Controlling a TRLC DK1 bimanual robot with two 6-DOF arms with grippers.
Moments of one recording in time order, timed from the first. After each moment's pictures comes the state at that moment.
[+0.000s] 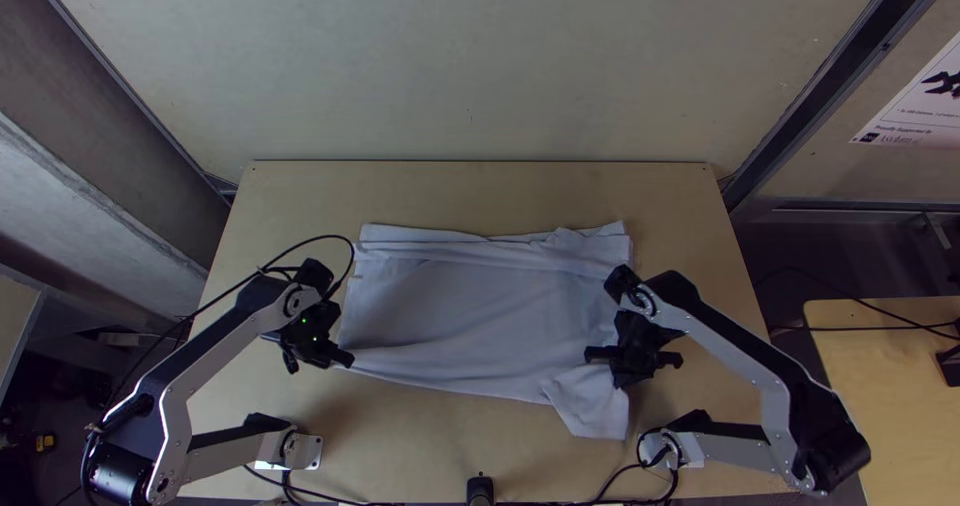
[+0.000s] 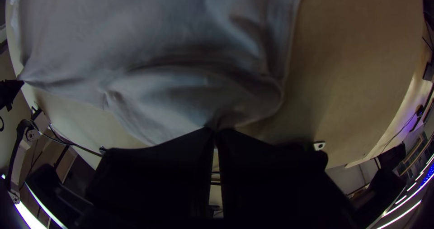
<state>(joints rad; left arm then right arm) -0.21 1.27 0.81 -1.12 0.01 0.13 0.44 1.37 0.84 -1.30 -0.24 0.41</state>
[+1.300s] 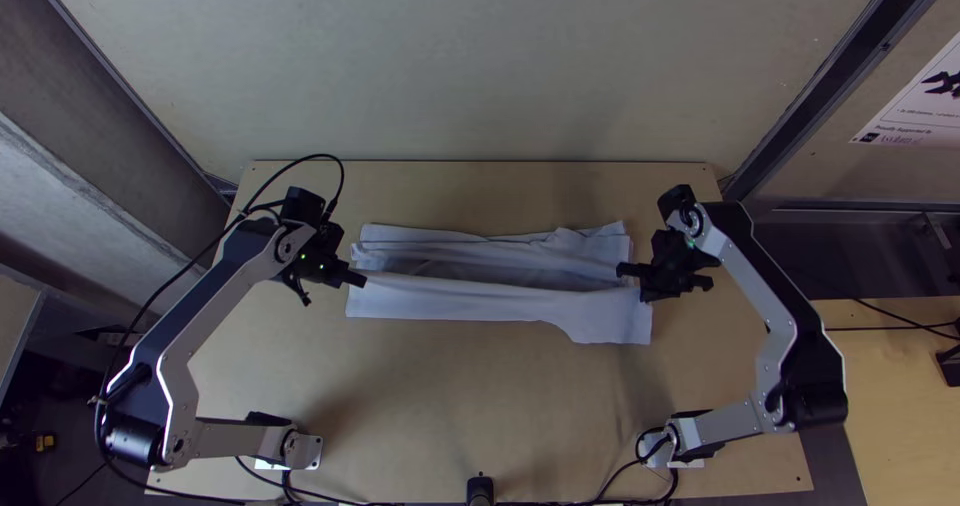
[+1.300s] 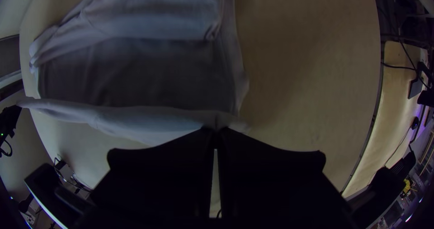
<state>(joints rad) -0.19 1.42 1.22 -0.94 0.03 0.13 0.11 1.60 1.30 -1.29 -0.09 0.20</state>
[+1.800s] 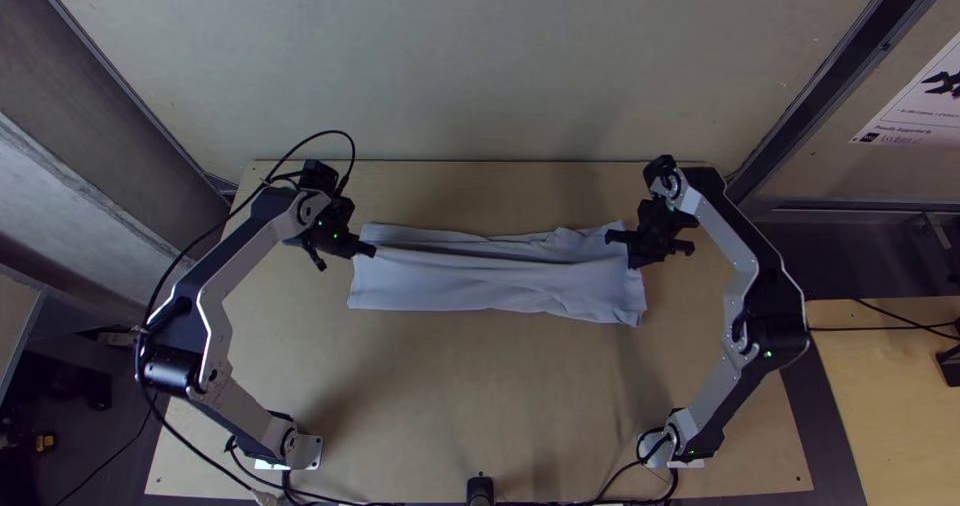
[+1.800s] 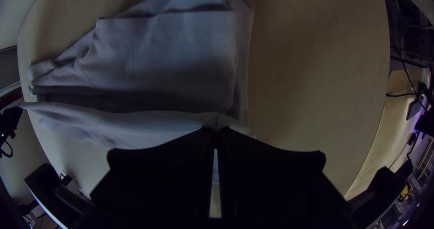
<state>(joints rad) -0.15 1.70 1.44 -0.91 0.02 0.14 0.09 1.91 1.60 -1.27 -0.09 0.17</state>
